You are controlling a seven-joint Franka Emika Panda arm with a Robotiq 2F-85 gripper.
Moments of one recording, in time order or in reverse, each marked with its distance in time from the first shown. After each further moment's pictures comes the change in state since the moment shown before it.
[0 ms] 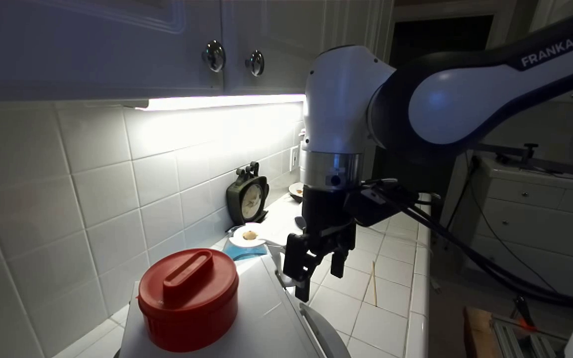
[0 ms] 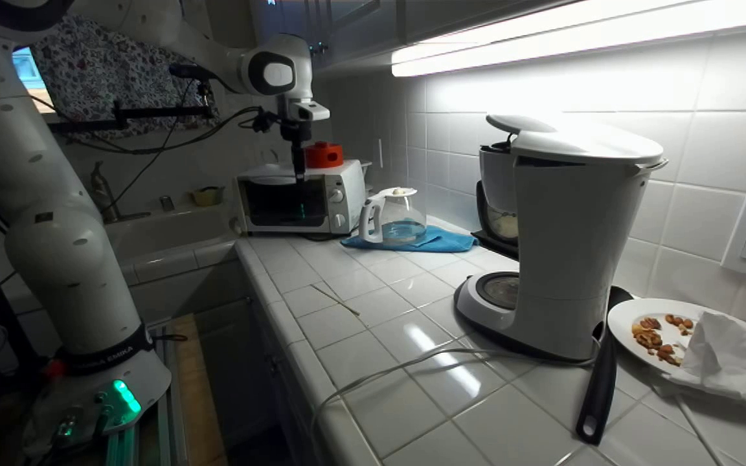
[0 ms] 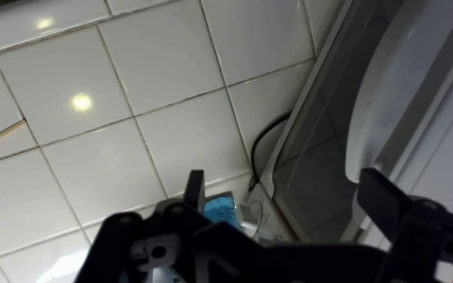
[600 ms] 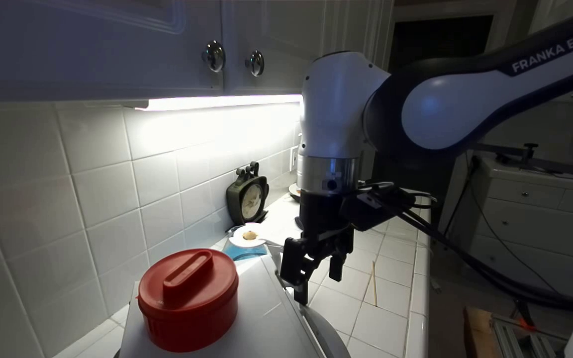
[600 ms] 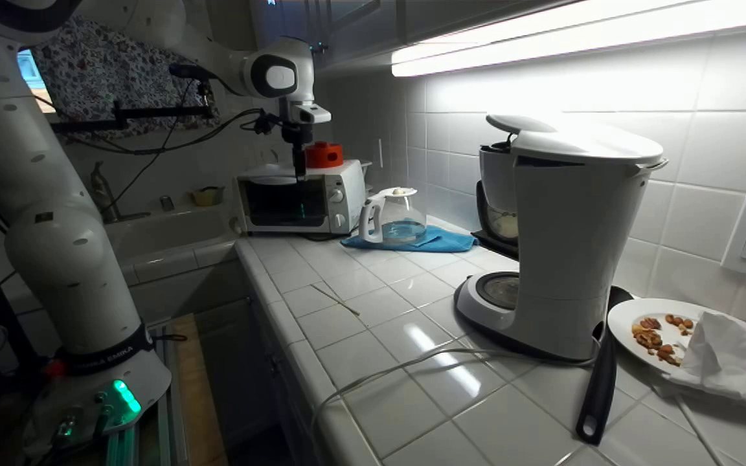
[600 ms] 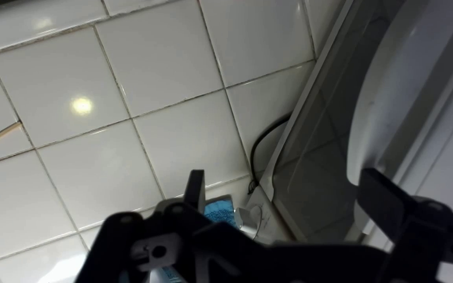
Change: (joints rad) arm 0.002 0.018 0.000 0.006 0.002 0.002 0.000
